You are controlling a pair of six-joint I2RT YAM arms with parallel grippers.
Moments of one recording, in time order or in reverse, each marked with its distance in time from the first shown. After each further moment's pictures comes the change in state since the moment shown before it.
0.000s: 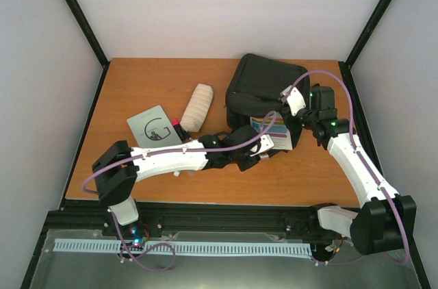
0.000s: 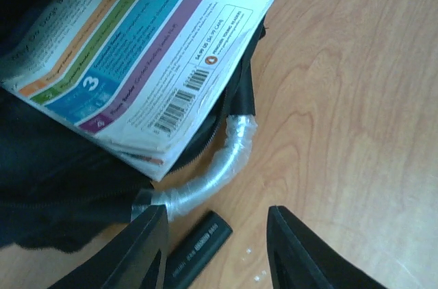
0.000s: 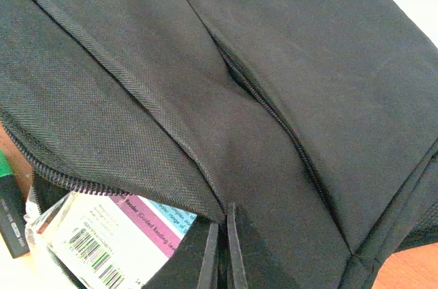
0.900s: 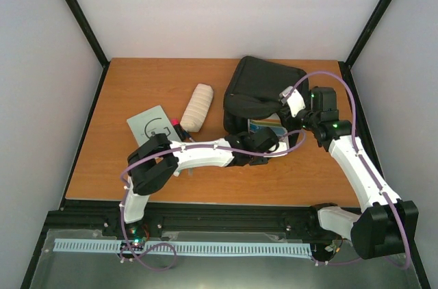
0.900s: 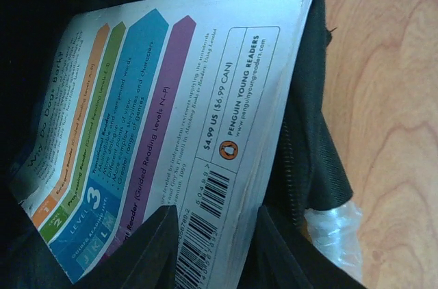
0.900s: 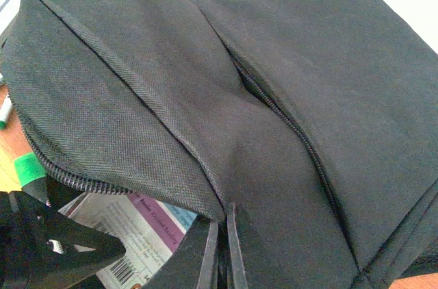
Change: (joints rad) left arm -0.005 0.318 0.196 0.084 -0.151 0.403; right arm 0.000 -0.031 -0.001 -0.015 -0.076 0.000
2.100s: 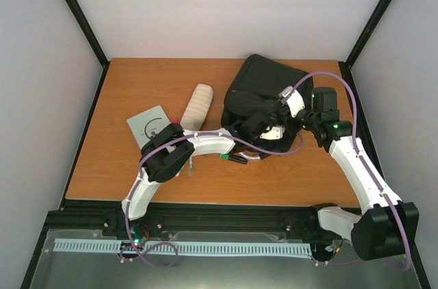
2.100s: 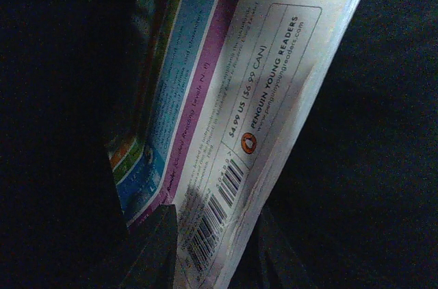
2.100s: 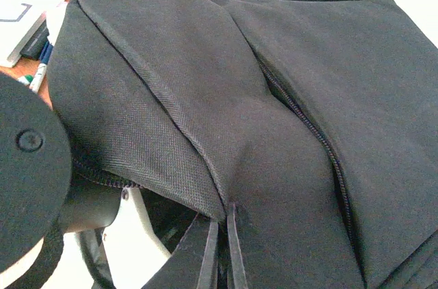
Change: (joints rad) left arm 0.151 0.177 0.059 0.331 -0.119 0.393; right arm 0.000 -0.009 -0.001 0.002 -0.039 -0.008
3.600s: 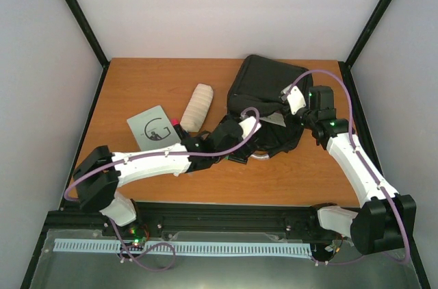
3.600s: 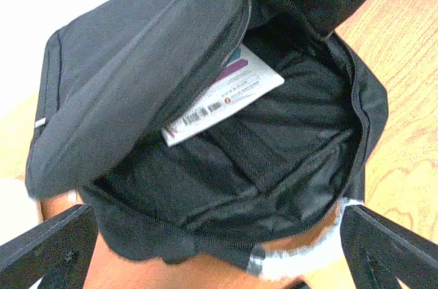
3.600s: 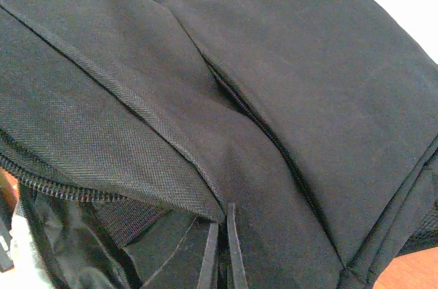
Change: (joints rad) left arm -0.095 -0.587 -0.384 -0.066 0.065 -0.771; right arm 0.006 0.043 0.000 0.036 0.153 0.041
